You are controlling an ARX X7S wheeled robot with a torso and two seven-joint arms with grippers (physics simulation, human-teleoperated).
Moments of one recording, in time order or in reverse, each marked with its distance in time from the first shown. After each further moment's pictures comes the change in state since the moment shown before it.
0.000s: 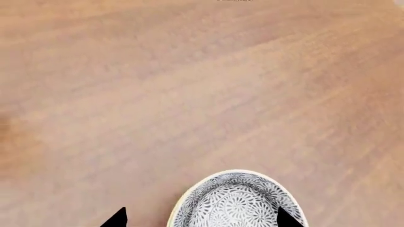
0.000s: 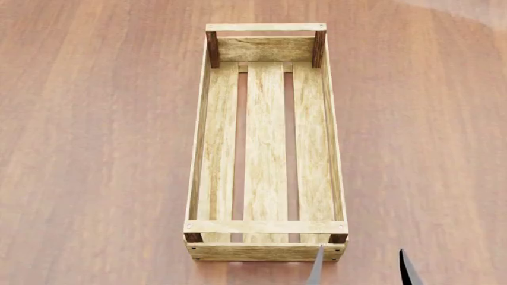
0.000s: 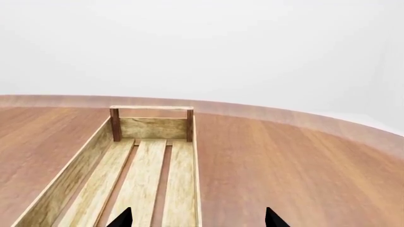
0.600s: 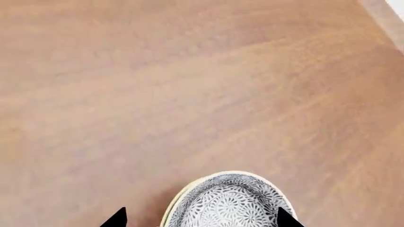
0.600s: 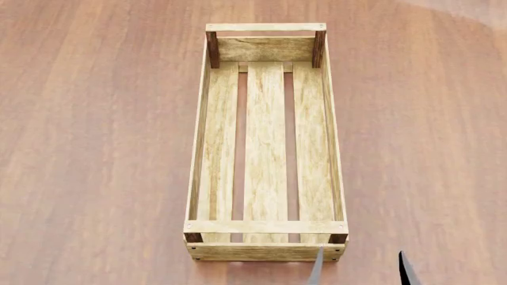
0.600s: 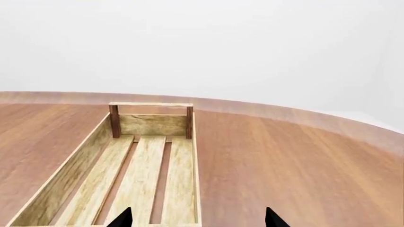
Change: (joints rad) left arm 0.009 0.009 -0.046 -0.082 -0.061 0.009 0.130; right arm 0.001 0.002 -0.007 0.012 0.000 -0.003 0.006
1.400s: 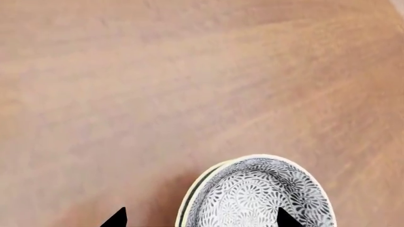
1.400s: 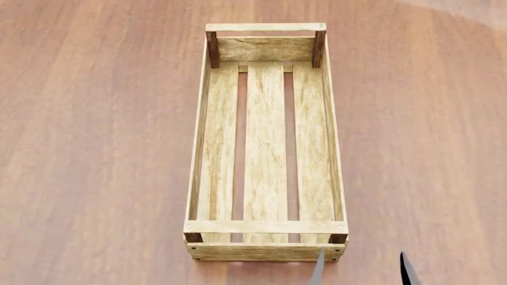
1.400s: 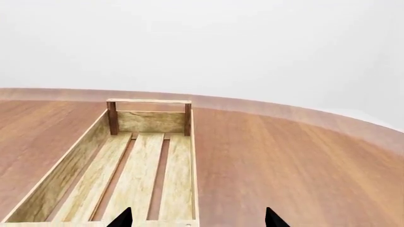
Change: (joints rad) left arm -0.032 0.020 0.042 -0.112 0.032 0.015 0.075; right arm 0.005 0.005 -0.004 0.015 0.005 -0.003 0.005
